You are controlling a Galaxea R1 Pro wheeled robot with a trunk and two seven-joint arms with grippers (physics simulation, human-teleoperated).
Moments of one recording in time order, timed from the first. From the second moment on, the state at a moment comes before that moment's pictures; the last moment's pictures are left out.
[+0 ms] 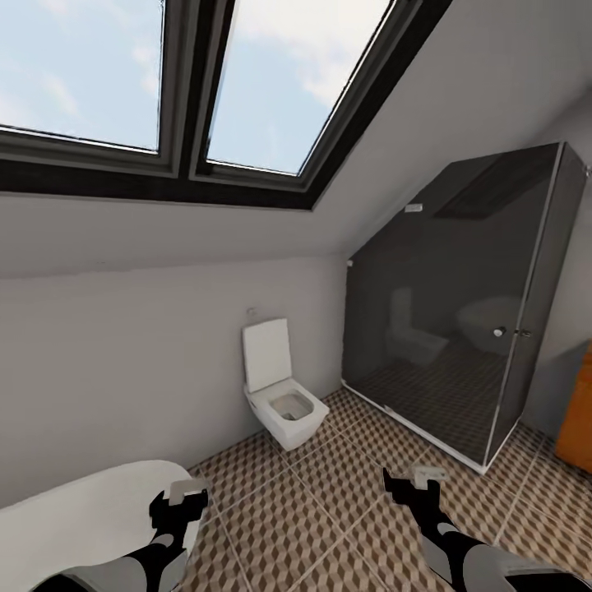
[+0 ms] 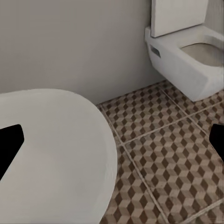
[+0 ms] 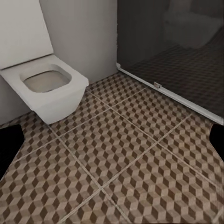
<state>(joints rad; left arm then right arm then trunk) -0.67 -0.02 -0.41 0.06 0.44 -0.47 0.23 -0.70 -0.06 0.06 0.06 -0.13 -0.55 0.03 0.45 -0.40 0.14</state>
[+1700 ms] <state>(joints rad) -0.66 -0.02 -0.42 0.07 0.43 -0.47 0.24 -0.70 -0.06 0.06 0.06 -0.13 -0.55 0.03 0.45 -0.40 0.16</state>
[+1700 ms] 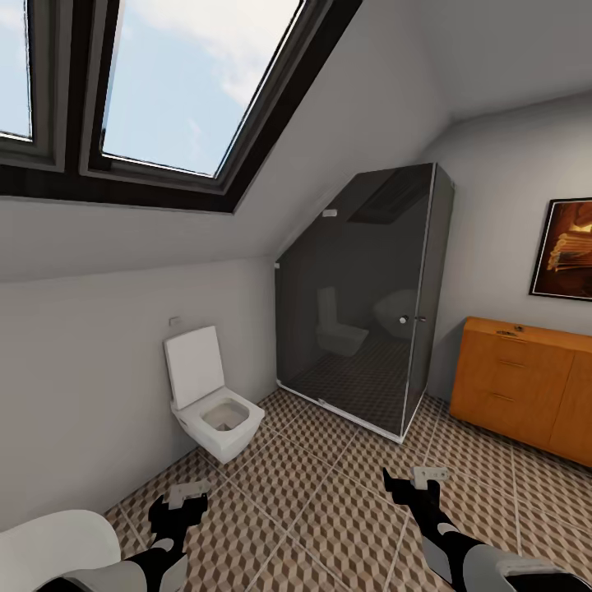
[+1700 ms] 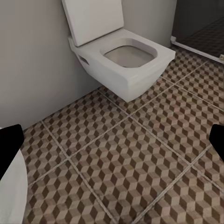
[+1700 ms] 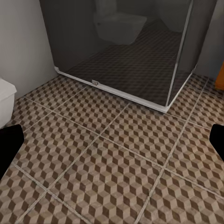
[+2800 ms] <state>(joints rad) -0.65 -0.02 -0.42 0.07 0.43 -0.47 0.24 -0.70 -0.06 0.06 0.06 -0.13 -0.55 0.03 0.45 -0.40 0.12</state>
